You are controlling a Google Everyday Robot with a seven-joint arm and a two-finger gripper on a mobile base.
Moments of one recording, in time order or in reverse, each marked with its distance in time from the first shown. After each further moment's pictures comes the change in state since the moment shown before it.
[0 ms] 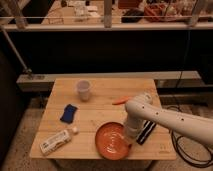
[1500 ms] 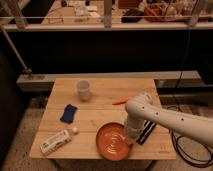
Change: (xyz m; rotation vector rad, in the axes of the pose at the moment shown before) arm 0.006 0.001 0.000 -0.005 0.022 -0.041
